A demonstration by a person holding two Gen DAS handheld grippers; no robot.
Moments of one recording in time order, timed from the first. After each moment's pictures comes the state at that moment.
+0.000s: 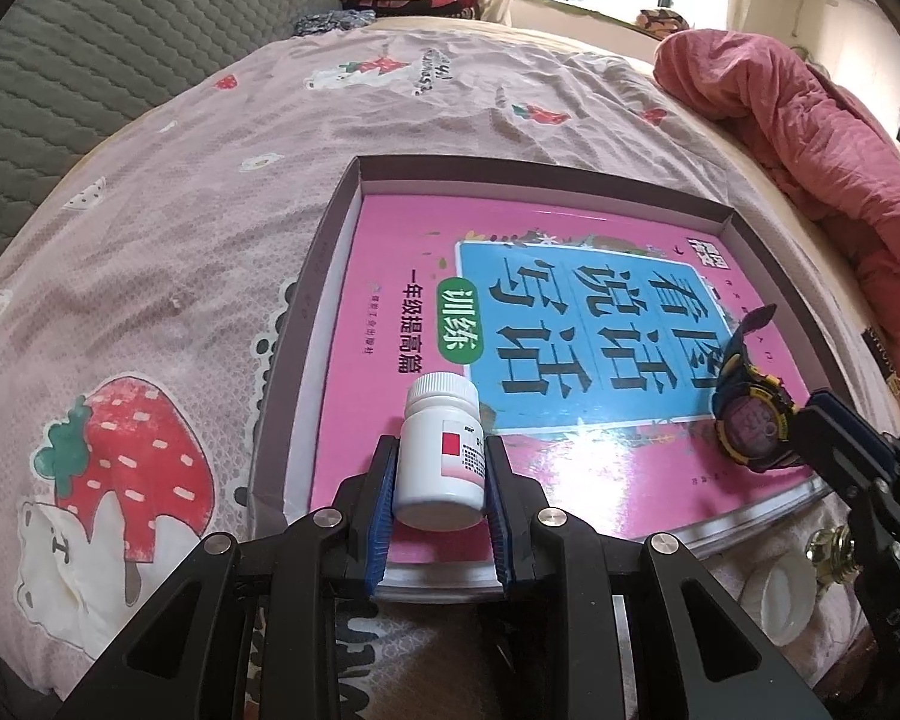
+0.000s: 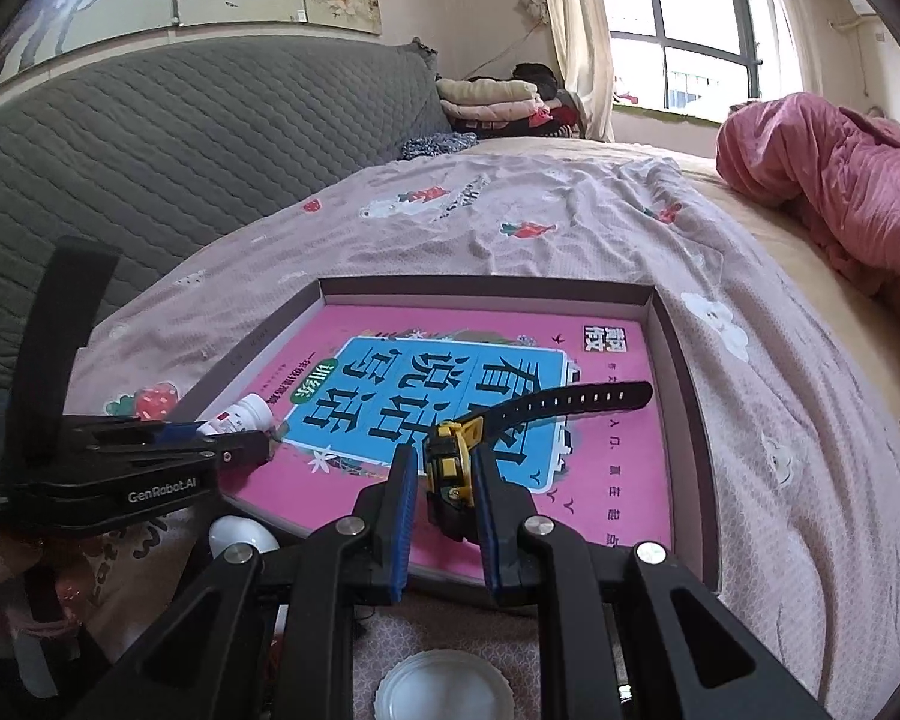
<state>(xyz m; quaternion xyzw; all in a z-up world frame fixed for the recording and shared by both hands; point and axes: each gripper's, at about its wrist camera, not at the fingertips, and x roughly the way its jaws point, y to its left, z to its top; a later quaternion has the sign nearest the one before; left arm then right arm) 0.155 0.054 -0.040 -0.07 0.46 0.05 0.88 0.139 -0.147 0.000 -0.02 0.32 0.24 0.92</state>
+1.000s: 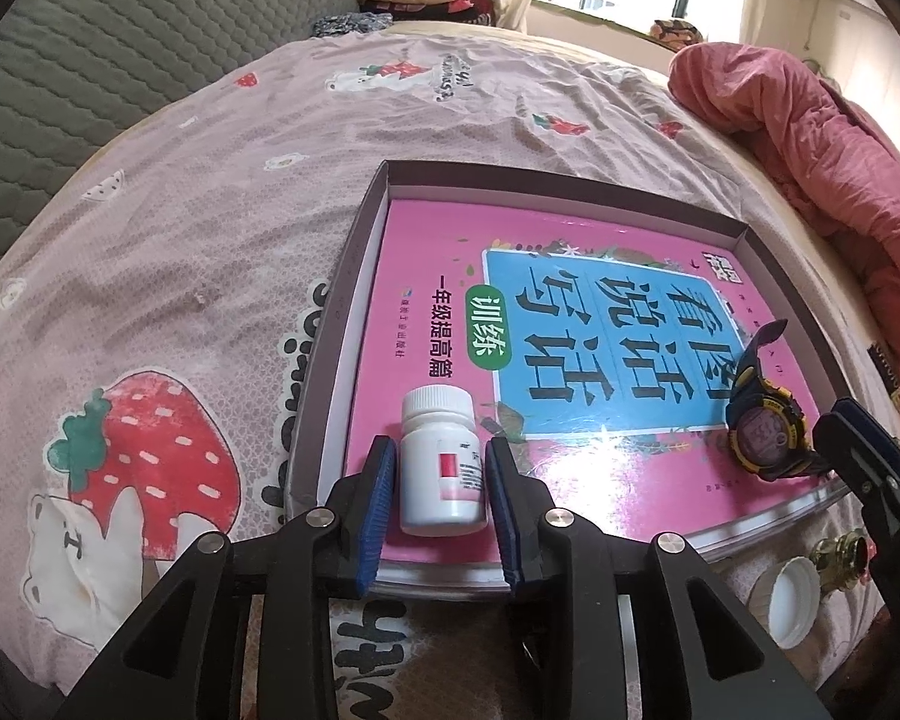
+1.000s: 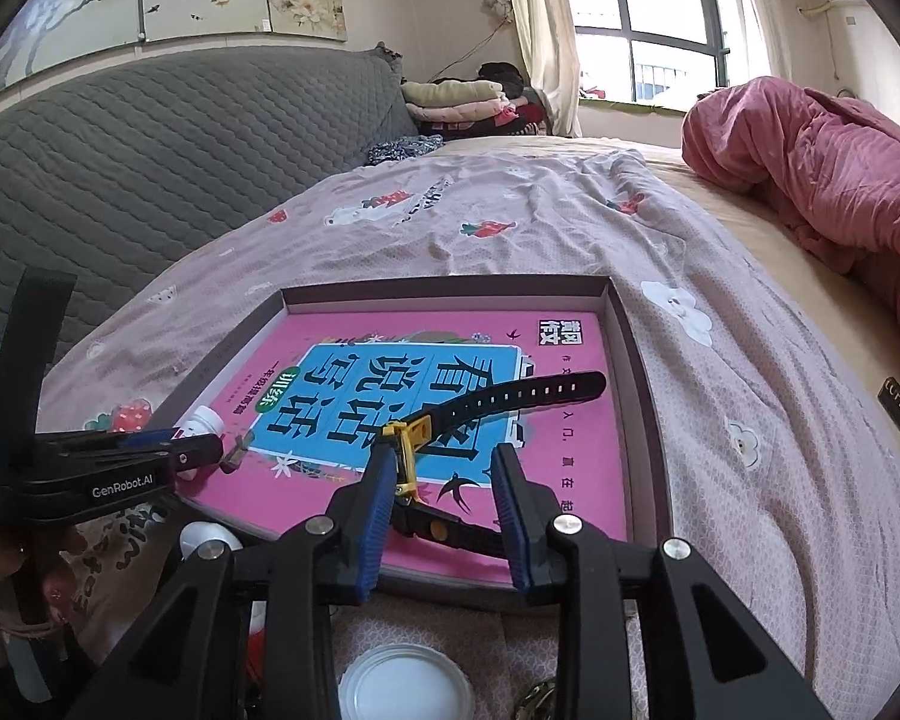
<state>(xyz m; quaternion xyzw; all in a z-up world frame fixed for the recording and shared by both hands) 0.148 0.063 -0.037 -0.08 0.46 0.06 0.88 0.144 -0.166 -0.003 0.00 0.33 0.20 0.92</state>
